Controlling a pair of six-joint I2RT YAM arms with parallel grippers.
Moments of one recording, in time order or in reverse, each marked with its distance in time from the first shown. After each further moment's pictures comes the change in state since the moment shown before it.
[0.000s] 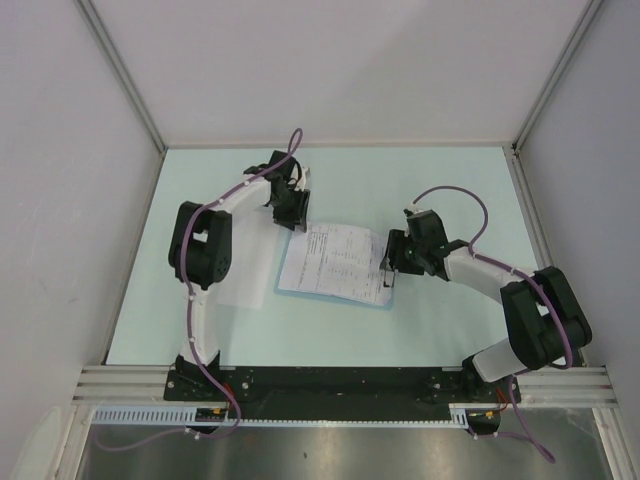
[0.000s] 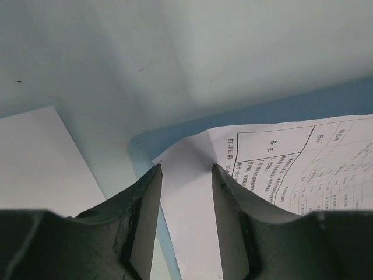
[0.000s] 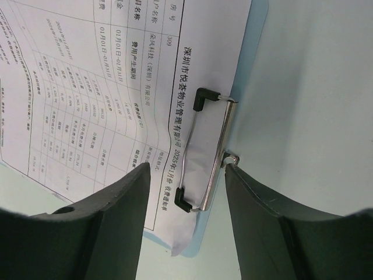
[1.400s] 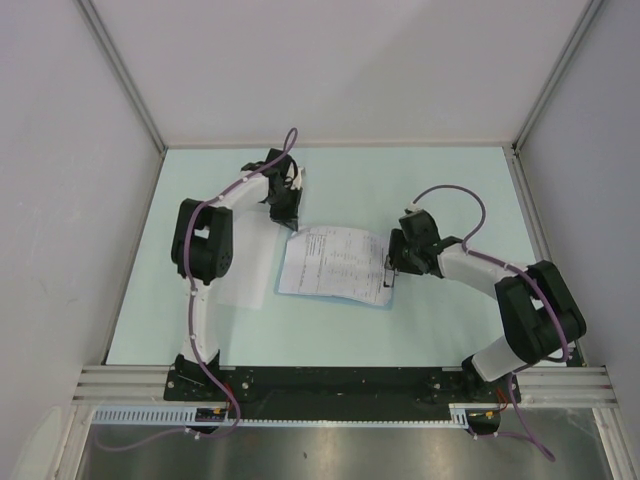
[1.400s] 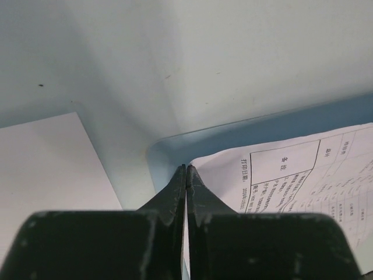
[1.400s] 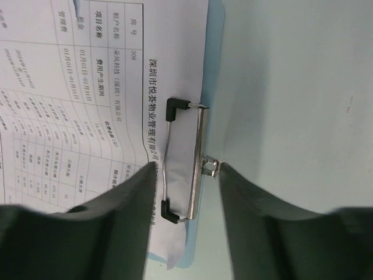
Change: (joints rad) left arm 0.030 0.059 0.067 -0.050 0.024 -0.010; right arm 0.034 0.041 0.039 -0.058 0.158 0.067
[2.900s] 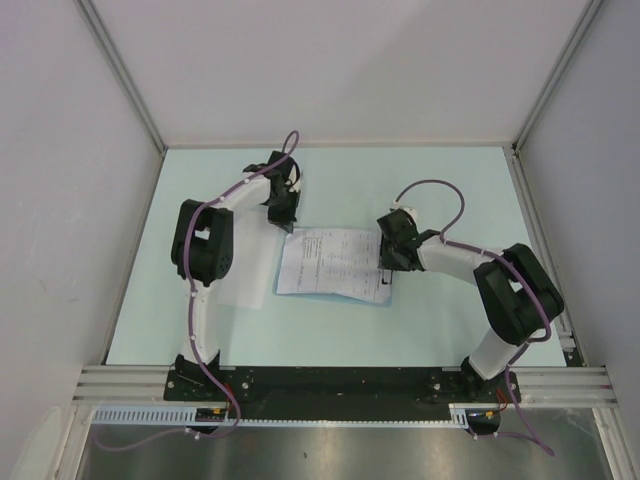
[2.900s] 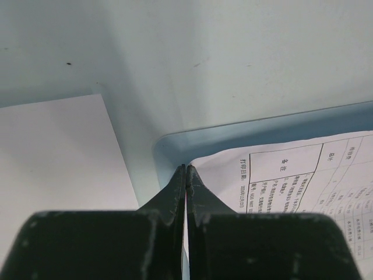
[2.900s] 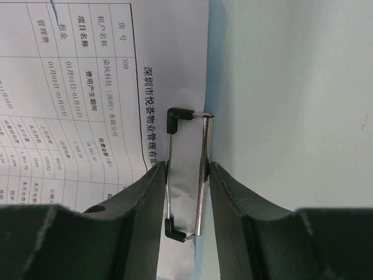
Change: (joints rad) left arm -0.018 -0.015 -0.023 -0.016 -0.112 -0.027; right arm 0.100 0.138 0.115 -0.053 0.164 0.023
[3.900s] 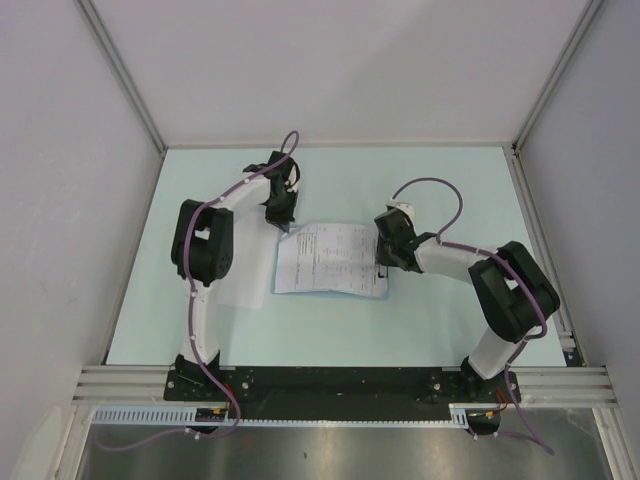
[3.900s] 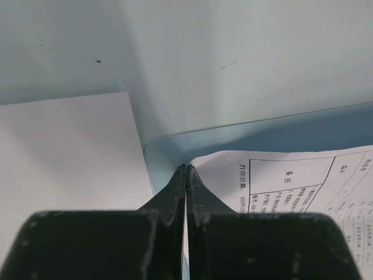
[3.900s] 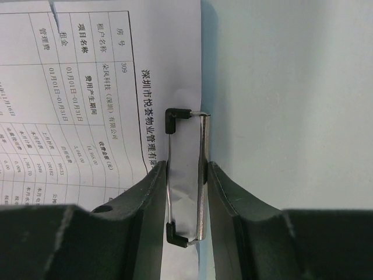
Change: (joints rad) left arm 0.000 0.000 0.000 -0.004 -0.069 0.002; right arm 0.013 0.037 -0.001 0.109 0.042 -0.012
